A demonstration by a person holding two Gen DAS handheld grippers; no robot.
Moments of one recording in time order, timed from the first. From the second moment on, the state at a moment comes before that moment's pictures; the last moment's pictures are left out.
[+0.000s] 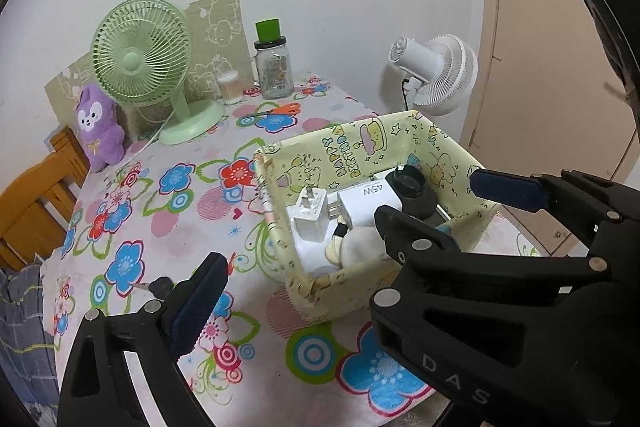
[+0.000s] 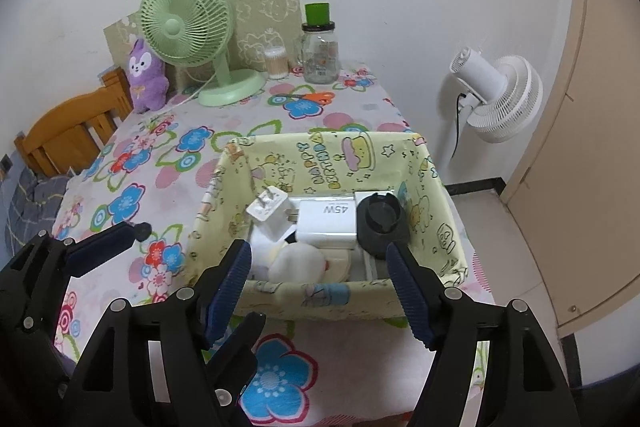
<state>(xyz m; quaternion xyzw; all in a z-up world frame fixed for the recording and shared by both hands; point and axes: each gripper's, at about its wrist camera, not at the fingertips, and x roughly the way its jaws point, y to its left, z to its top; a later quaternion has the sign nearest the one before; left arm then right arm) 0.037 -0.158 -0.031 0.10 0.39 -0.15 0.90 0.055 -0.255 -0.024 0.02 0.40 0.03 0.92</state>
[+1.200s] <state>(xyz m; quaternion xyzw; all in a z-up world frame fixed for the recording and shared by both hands) -0.002 -0.052 -0.038 0.07 0.38 -0.06 0.92 0.009 -0.168 -0.023 0.00 0.35 0.09 0.93</state>
